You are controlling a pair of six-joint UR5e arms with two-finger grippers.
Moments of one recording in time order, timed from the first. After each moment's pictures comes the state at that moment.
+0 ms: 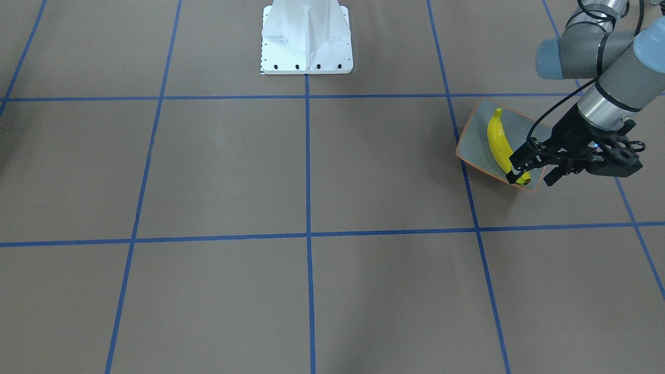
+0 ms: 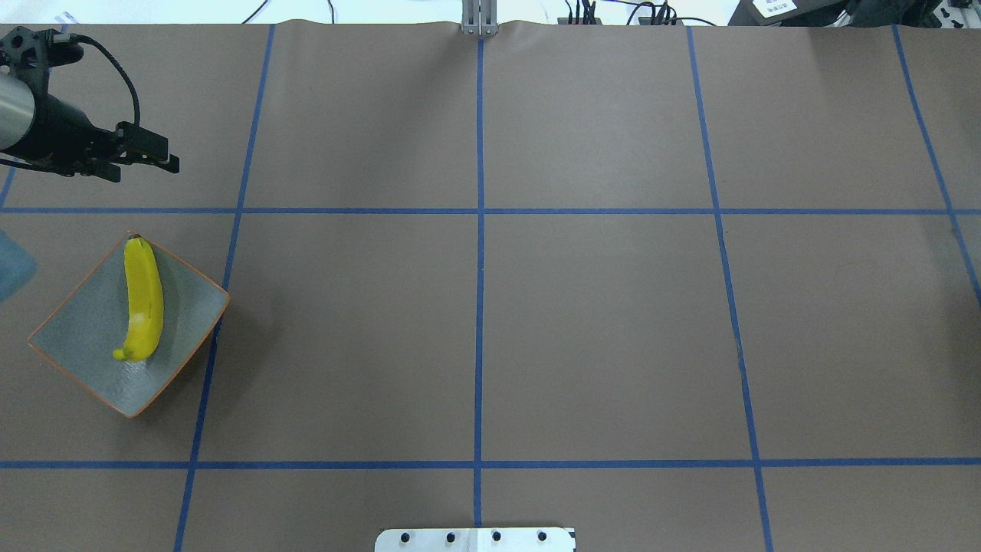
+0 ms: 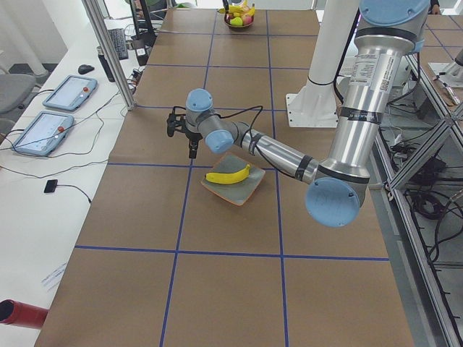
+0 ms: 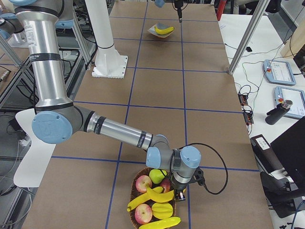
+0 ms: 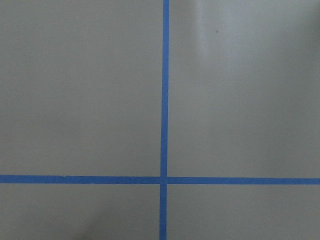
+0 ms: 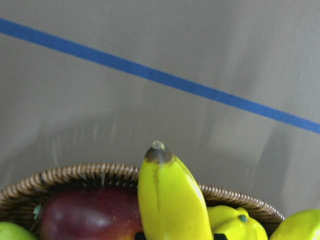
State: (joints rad) left arm -1.06 -1.78 -1.75 -2.06 -2.22 -0.97; right arm 1.54 -1.43 1.14 -1.36 2.09 -0.31
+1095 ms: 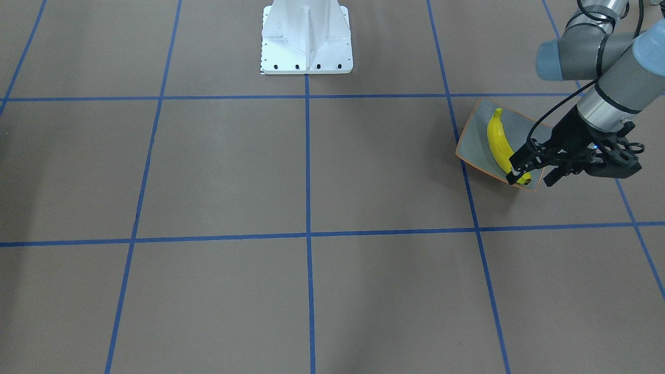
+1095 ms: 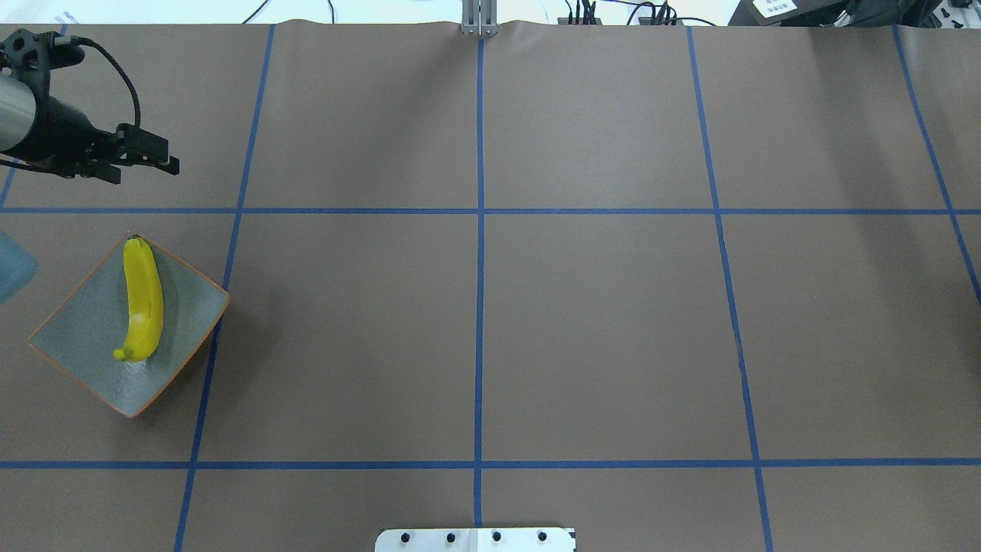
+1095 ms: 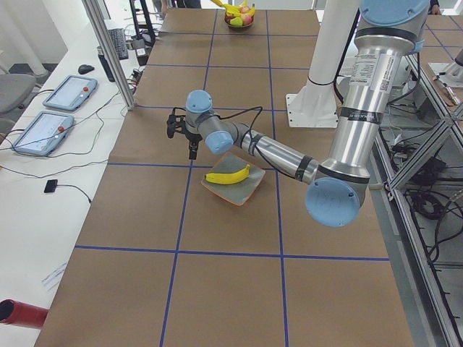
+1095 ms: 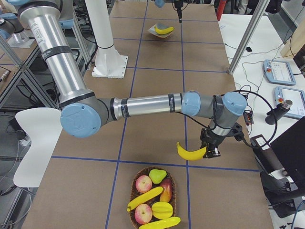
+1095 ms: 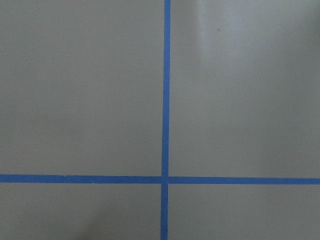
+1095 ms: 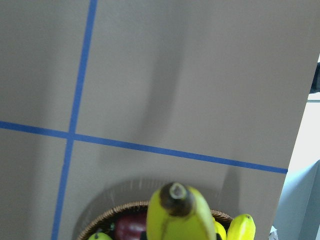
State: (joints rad) left arm -1.06 -1.78 -1.75 -2.06 -2.22 -0.97; right arm 1.58 -1.16 1.33 -1.85 2.25 -0.30
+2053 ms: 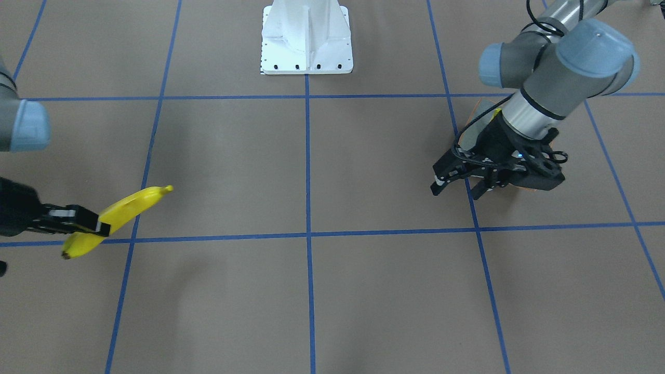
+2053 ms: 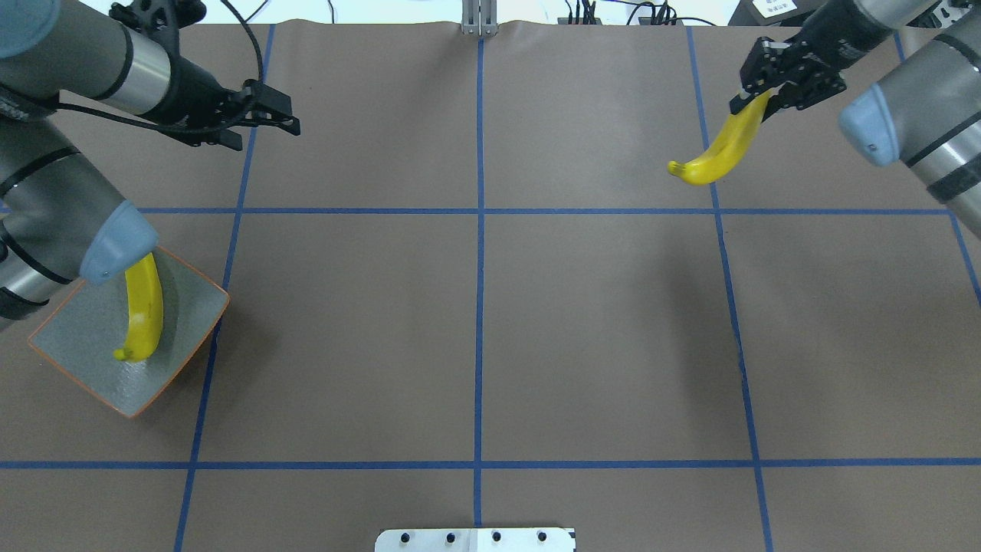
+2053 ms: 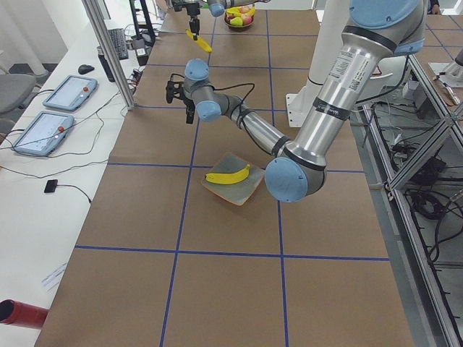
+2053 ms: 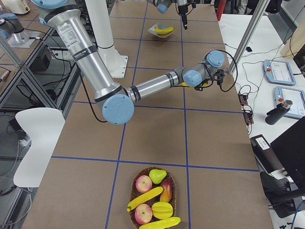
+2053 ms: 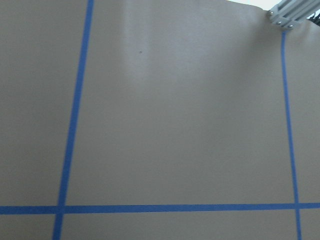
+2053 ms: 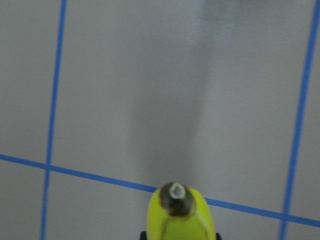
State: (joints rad) left arm -0.92 -2.05 -1.68 -2.09 -2.14 -1.19; right arm 1.14 -1.02 1.43 -1.30 2.59 0.91
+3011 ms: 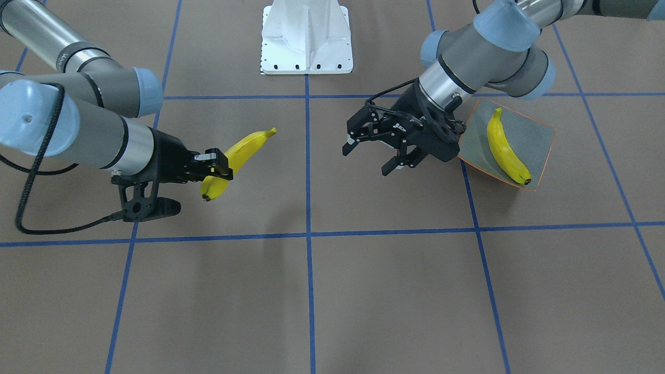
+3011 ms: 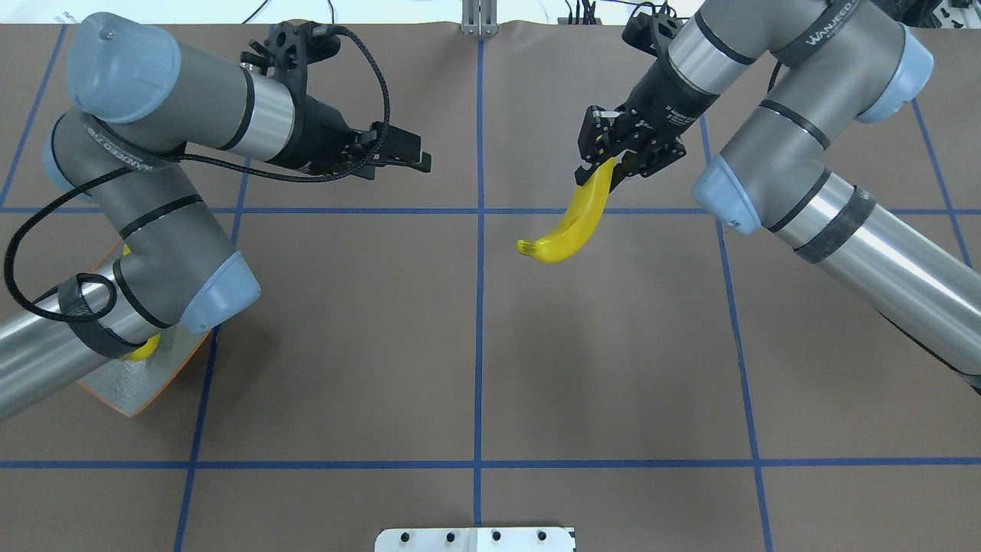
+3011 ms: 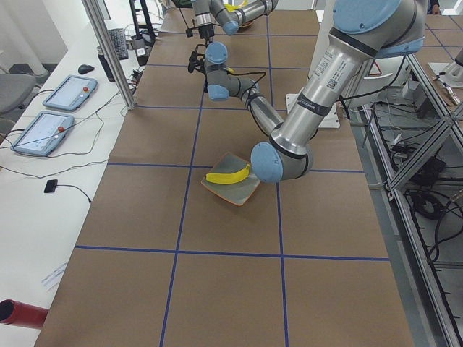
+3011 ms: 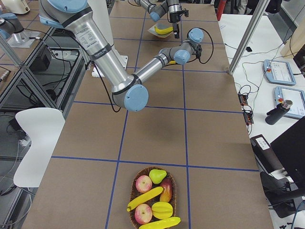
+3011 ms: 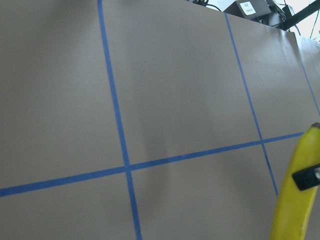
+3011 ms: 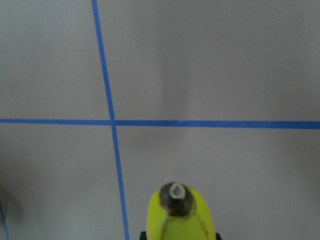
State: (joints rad) left arm -0.75 -2.19 -1.67 -2.28 -2.11 -1.22; right arm 0.89 -0.89 1.53 -1.29 2.57 1.00
